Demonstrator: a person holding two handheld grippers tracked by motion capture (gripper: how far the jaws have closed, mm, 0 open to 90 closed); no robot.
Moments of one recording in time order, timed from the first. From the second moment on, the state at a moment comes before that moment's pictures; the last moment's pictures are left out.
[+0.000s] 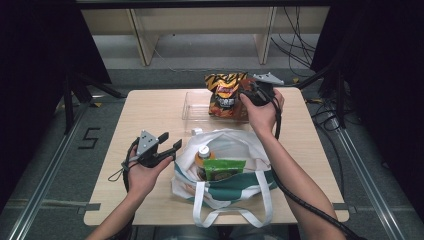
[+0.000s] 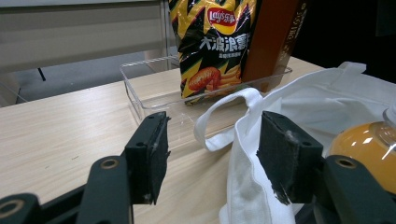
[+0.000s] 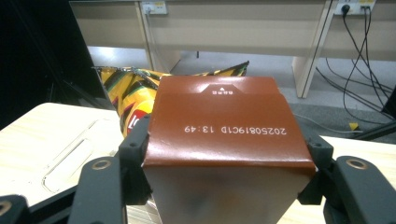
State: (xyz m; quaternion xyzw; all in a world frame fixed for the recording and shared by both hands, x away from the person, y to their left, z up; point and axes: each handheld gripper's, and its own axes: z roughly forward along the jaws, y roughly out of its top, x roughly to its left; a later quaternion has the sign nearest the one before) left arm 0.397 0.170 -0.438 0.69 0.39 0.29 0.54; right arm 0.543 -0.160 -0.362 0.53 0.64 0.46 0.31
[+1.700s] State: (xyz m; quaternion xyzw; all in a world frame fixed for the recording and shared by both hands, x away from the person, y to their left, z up) left arm 0.398 0.170 -0.438 0.69 0.39 0.29 0.54; right arm 0.546 -0.168 -0.371 0.51 0.68 0.44 0.28
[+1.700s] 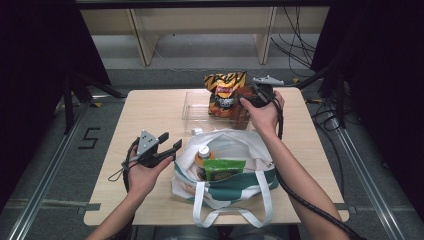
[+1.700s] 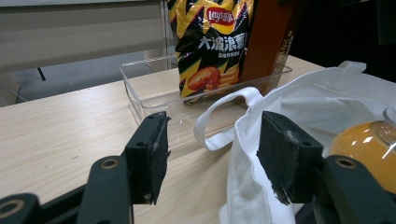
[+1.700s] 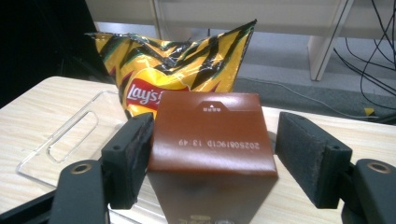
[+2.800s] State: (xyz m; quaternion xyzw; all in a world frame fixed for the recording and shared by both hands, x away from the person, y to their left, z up) left arm 0.398 0.171 -0.441 0.69 0.40 0.29 0.53; right arm 0.484 -0.197 -0.354 0.46 0.70 0.48 0.27
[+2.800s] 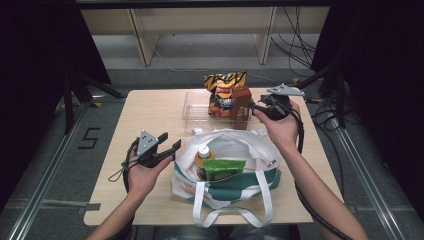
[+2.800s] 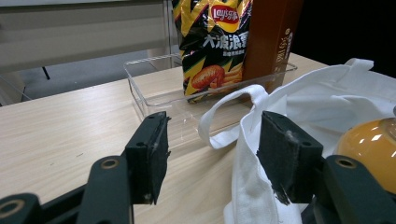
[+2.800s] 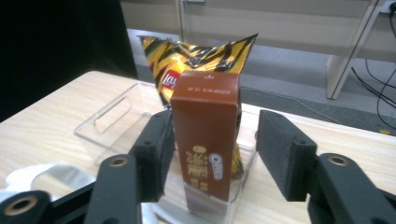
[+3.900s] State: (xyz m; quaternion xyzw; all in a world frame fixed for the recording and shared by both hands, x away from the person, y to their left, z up) left arm 0.396 0.172 -0.439 0.69 0.40 0.29 0.54; right arm 0.423 -0.223 -0.362 0.41 0.73 0.50 0.21
